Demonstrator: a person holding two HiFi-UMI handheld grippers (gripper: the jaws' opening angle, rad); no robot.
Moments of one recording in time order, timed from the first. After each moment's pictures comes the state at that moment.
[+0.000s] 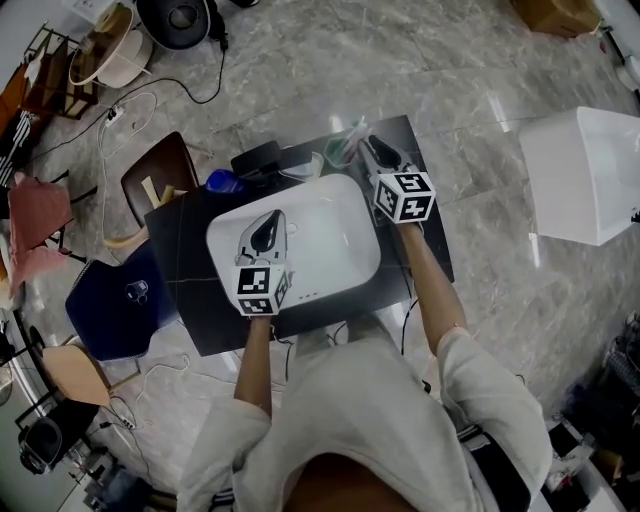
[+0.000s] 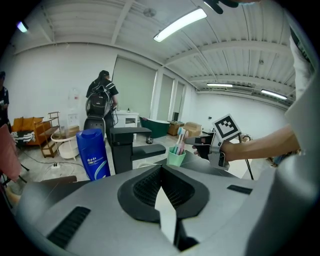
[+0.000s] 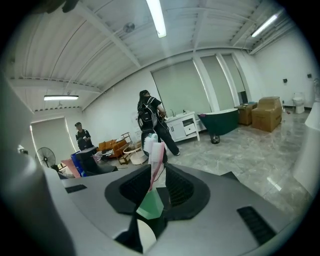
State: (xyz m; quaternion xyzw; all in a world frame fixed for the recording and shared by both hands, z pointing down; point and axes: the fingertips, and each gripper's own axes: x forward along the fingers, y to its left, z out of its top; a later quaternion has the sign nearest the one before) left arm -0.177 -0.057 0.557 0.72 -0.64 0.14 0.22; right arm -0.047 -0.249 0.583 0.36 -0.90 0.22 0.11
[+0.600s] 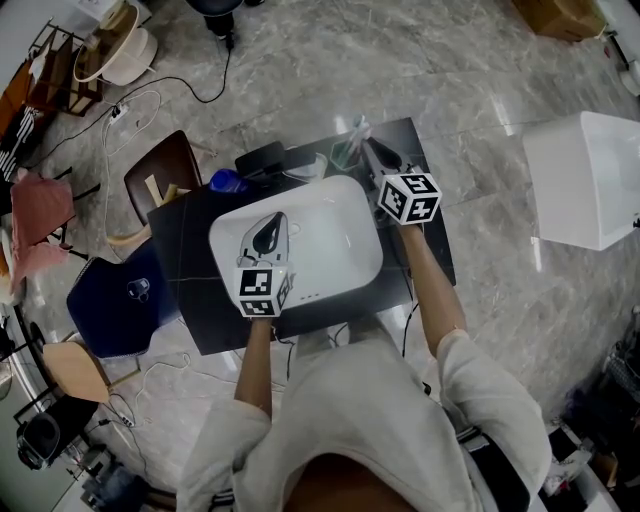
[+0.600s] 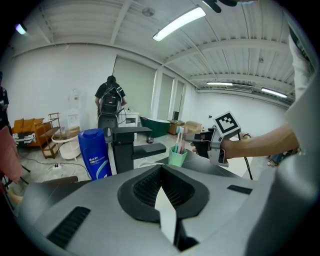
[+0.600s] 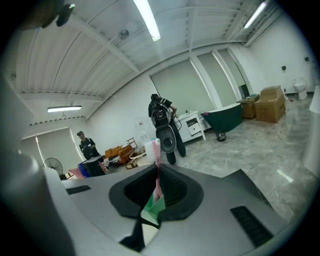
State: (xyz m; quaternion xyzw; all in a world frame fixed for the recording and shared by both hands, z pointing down) left arm -0.178 -0.055 0.555 0.72 -0.64 0.15 0.22; right arm -0.056 -0.248 0.572 0.34 -0.90 0.25 0.07
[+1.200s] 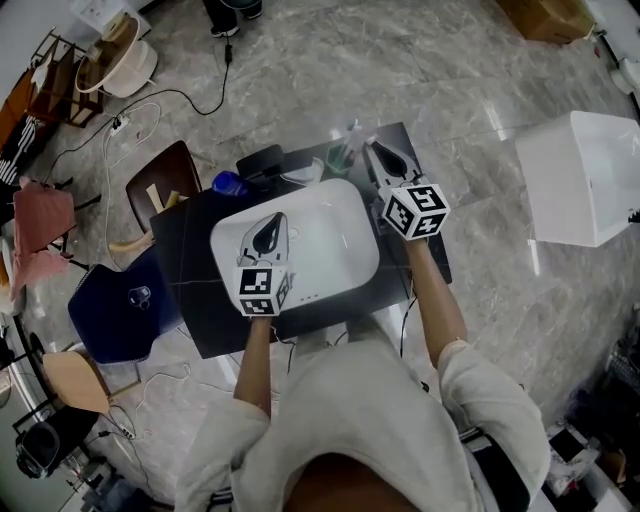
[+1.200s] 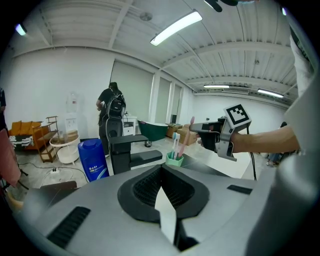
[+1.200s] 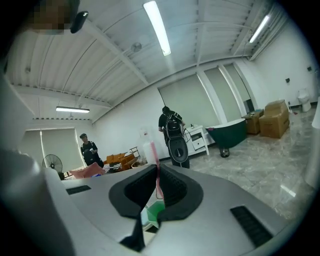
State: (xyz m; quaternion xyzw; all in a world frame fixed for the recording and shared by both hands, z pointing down) left arm -0.172 -0.050 0.535 0.73 -0.64 0.14 0.20; right arm -0.040 -0.223 0.494 0.34 -0.92 0.19 0.03
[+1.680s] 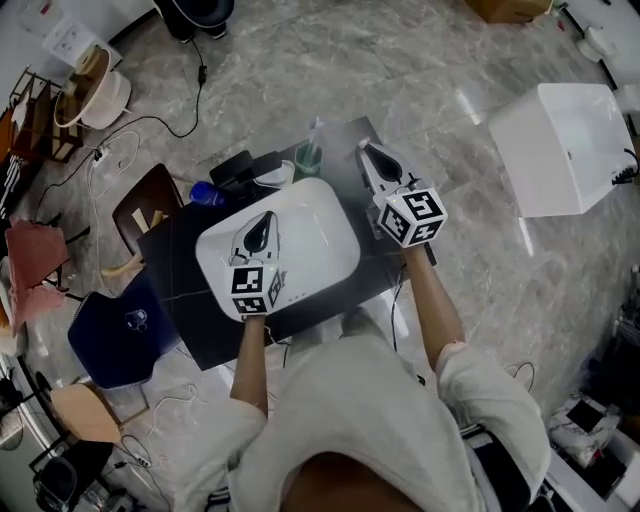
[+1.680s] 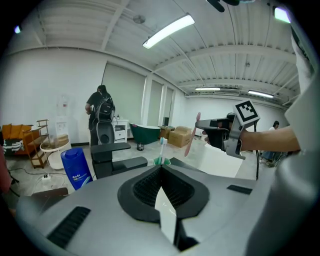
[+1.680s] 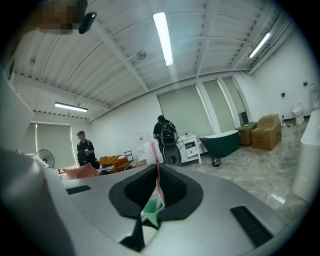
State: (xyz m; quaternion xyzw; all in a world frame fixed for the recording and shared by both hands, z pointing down) left arm -0.137 -0.053 0.519 0.76 -0.61 0.13 0.18; right arm 0.019 -0.192 0.451 0.38 -0.91 0.14 0.01
